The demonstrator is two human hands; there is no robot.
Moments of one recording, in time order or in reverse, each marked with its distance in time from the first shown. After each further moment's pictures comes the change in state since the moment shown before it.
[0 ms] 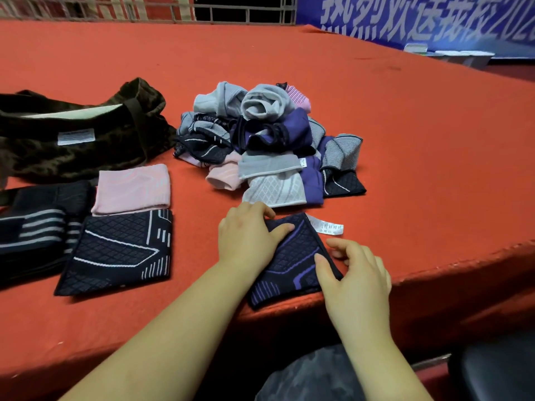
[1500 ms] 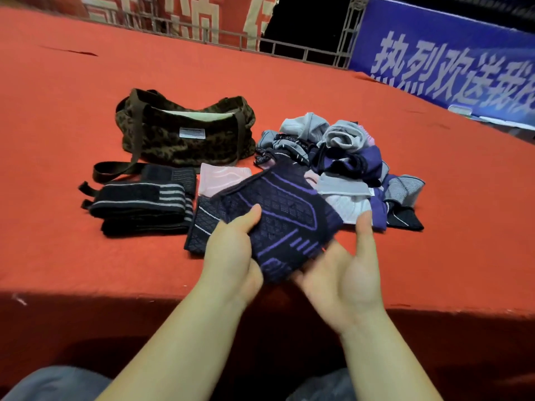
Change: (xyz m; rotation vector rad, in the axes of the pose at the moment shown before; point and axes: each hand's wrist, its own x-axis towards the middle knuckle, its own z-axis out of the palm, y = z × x) left_hand -0.079 -0.057 -0.124 -1.909 0.079 -0.619; right_hand -0.041 -0.139 0.008 1.527 -0.868 0.647
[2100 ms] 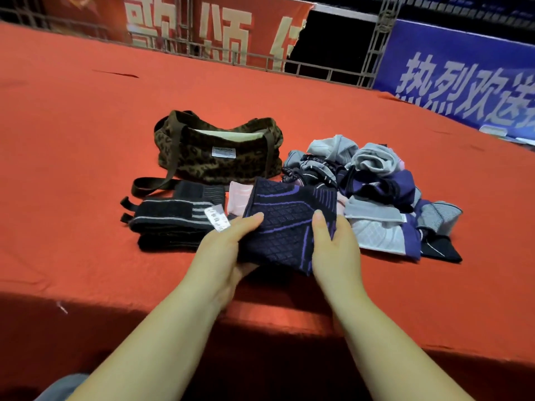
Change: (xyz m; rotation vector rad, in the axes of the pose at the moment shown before) left_hand 0.006 0.047 -0.028 0.342 0.001 0.135; right_hand 0.065 0.012 0.023 -1.030 0.245 -0.654
